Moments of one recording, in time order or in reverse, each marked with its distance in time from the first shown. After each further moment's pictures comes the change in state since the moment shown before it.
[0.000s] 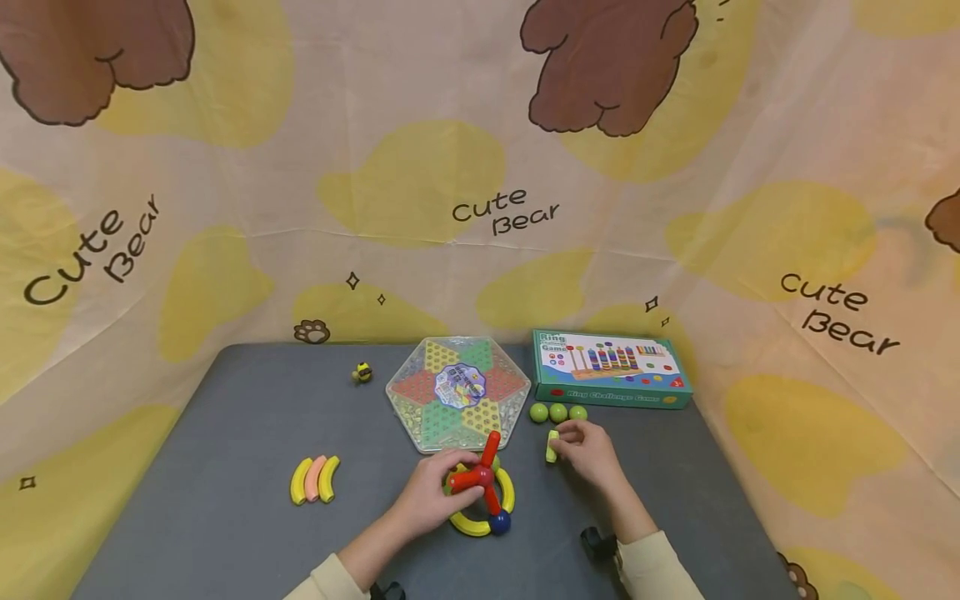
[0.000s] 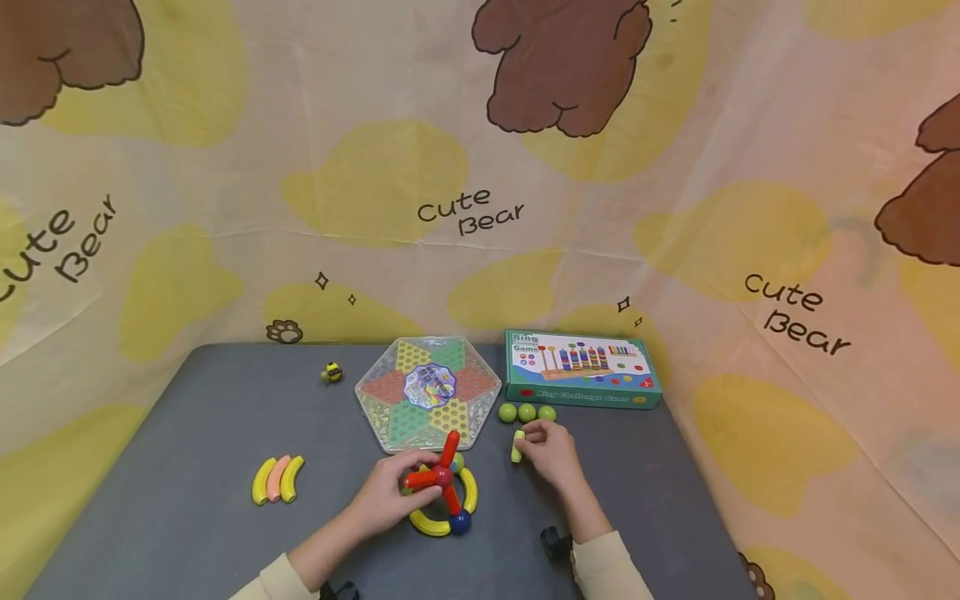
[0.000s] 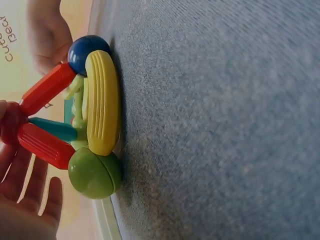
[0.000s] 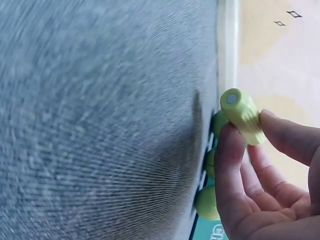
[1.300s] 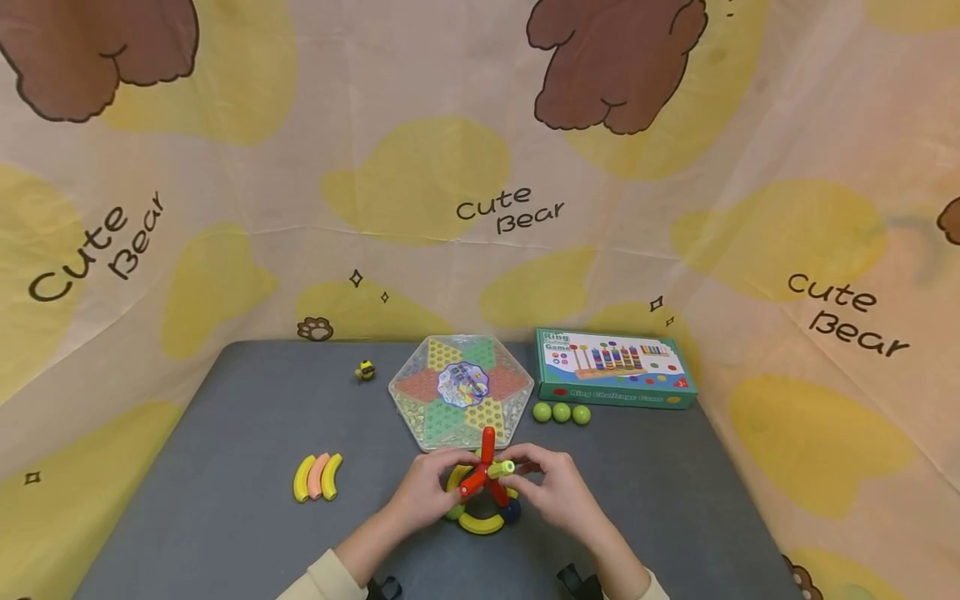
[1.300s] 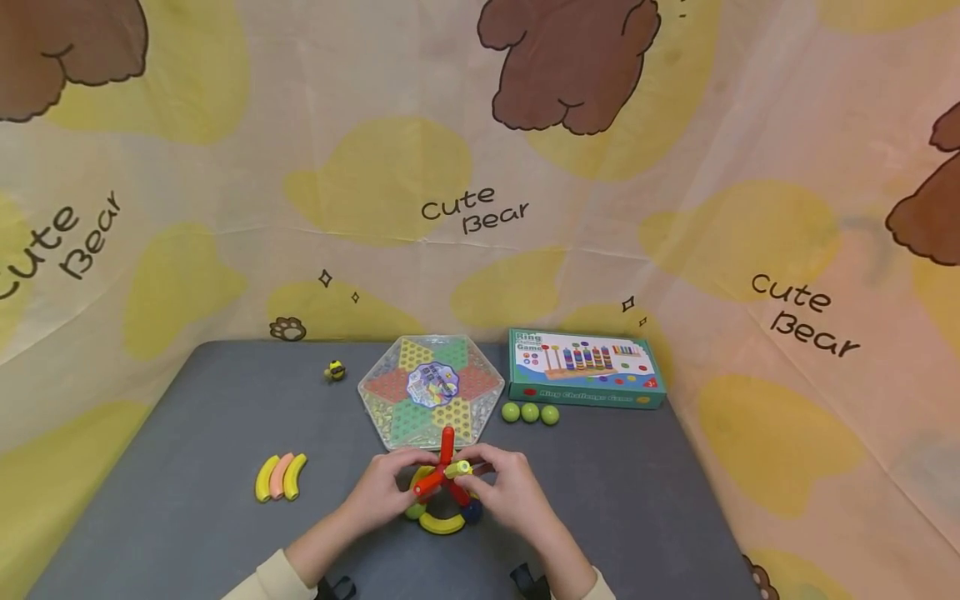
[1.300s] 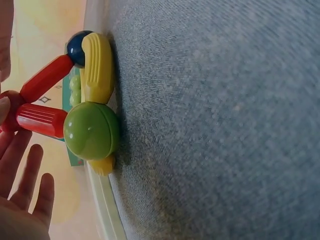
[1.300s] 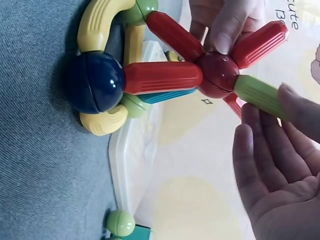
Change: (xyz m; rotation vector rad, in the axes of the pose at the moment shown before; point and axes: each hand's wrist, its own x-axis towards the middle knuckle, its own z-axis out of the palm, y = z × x) left_hand -0.001 0.002 -0.008 0.135 0.035 0.080; right_hand -0.079 -0.070 0.023 0.044 -0.272 -0.494
